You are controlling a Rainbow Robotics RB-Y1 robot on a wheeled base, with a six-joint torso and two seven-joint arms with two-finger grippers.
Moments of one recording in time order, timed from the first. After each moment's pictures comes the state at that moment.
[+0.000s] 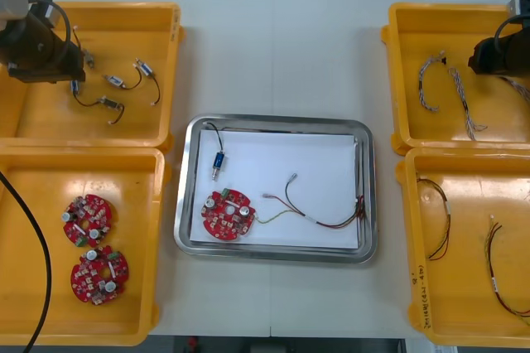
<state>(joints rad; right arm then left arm) -1.05 -0.63 -0.21 -0.44 -0.56 0.78 1.91 -1.00 0.61 0.11 -0.77 0.41 1.30 -1.61</state>
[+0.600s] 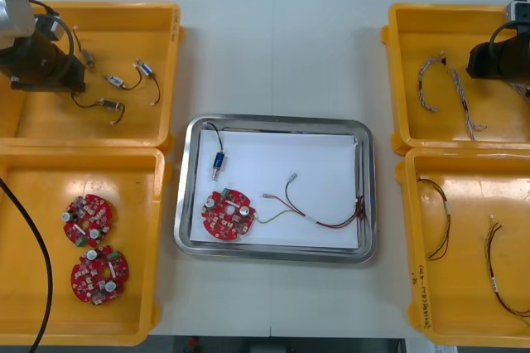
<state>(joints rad) -1.03 -0.62 -0.21 -0.44 -0.57 0.73 1.91 -1.00 0.61 0.09 -0.68 0.41 1.20 -1.69</state>
